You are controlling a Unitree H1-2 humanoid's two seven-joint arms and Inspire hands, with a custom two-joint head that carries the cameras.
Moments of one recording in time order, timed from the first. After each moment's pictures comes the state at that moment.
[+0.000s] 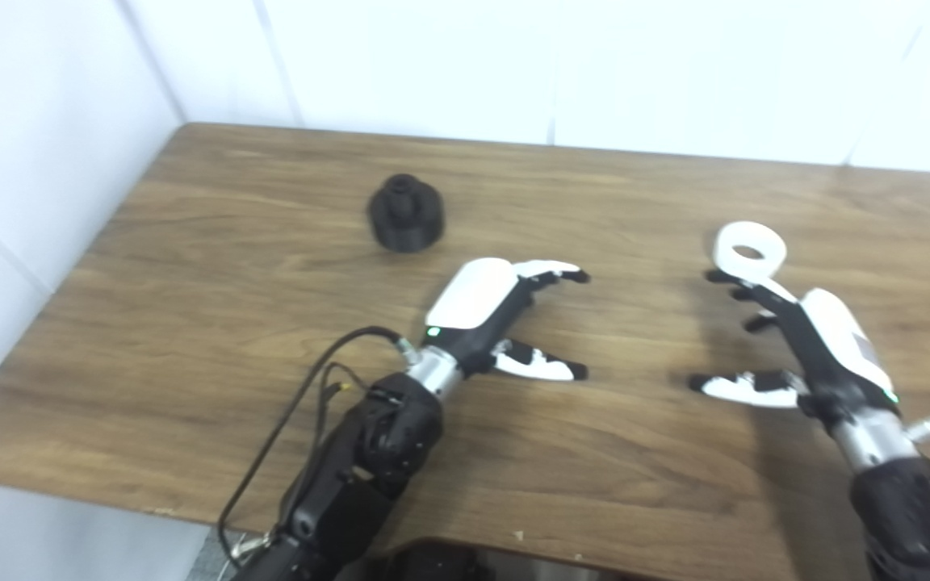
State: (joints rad) left arm -0.18 0.16 -0.32 -0.01 0.71 -0.06 -0.05; right arm -0.10 -0.30 0.17 -0.26 -0.57 0.16 0.17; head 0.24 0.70
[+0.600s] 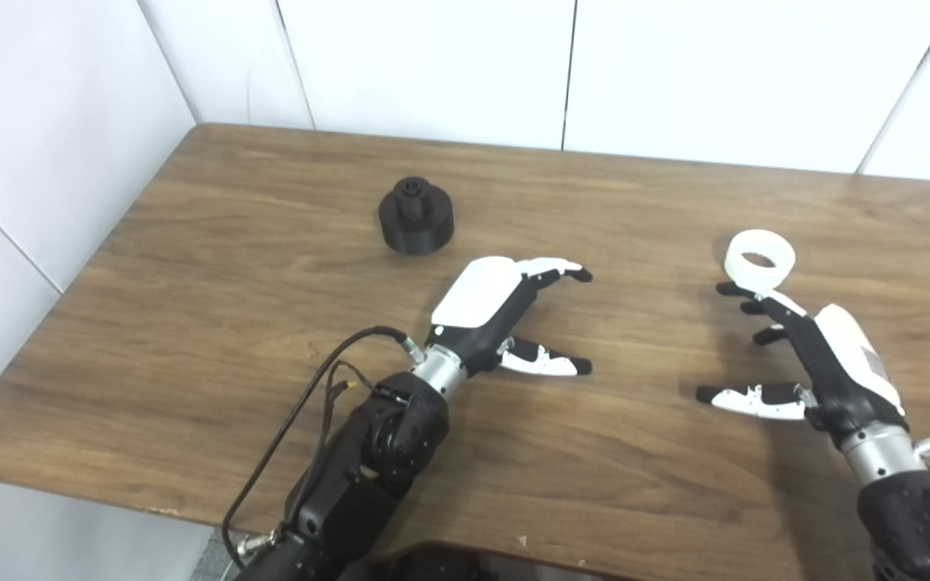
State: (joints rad) left arm -0.18 0.16 -0.28 -0.01 0.74 -0.03 -0.02; right arm -0.10 -0.30 0.17 -0.24 -0.57 0.15 0.17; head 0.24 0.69
